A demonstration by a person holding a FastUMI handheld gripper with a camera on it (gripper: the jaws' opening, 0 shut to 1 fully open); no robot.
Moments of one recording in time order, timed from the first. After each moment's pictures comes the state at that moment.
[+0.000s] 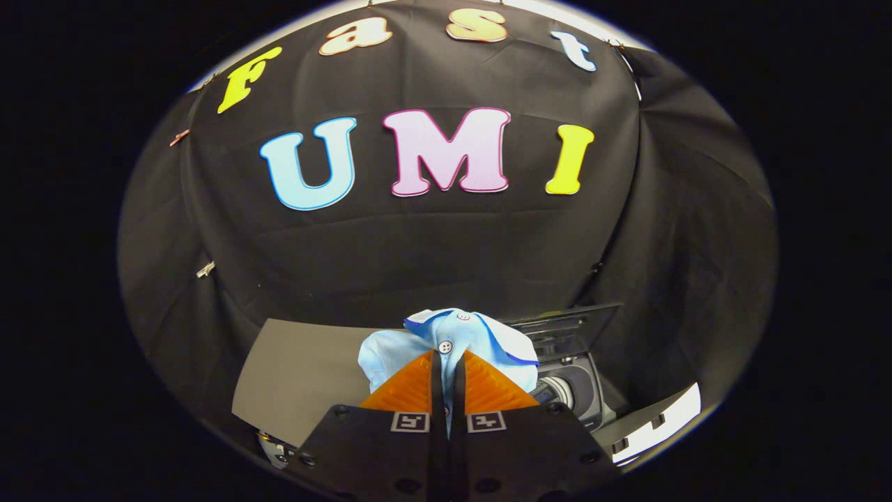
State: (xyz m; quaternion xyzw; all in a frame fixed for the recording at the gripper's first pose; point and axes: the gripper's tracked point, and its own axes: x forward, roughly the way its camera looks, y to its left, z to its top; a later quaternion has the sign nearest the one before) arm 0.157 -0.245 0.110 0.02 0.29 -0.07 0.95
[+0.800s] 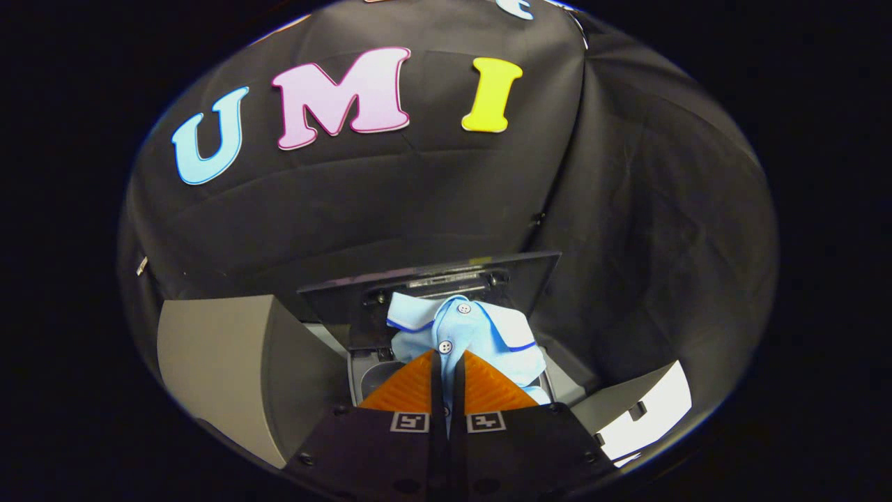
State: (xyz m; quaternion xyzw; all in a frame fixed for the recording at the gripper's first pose) arm 0.169 -0.418 -0.032 0.03 0.38 -0.17 0.91
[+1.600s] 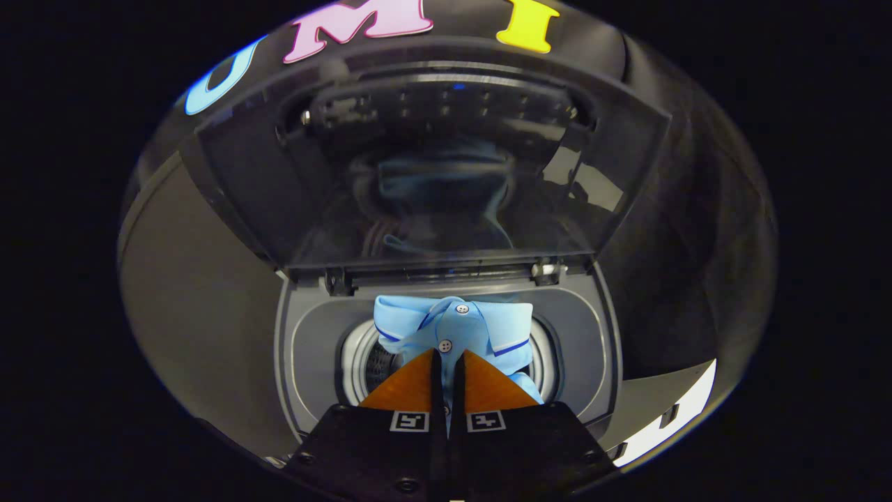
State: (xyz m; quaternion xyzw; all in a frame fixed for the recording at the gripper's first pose) arm 0.165 -0.442 -0.260 0.01 0.48 -0.11 0.87
